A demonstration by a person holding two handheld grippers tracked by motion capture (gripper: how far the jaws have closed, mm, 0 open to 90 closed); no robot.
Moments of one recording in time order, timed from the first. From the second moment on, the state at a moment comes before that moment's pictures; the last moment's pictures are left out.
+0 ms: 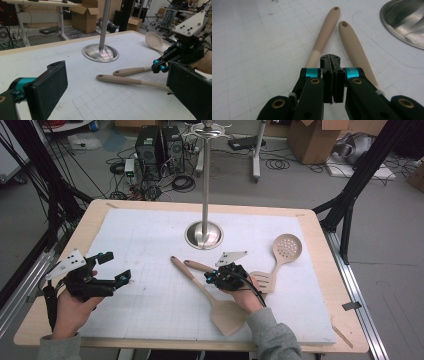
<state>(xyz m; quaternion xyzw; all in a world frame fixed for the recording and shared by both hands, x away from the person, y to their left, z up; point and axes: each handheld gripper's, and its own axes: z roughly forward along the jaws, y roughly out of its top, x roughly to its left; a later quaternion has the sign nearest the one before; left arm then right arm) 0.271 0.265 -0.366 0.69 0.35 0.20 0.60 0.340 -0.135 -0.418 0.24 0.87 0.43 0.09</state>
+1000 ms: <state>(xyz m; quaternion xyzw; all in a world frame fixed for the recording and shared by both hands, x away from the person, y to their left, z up) 0.271 0.267 -0.368 0.69 0.35 0.20 0.60 0.344 -0.103 -0.434 0.18 0.90 0.38 0.08</state>
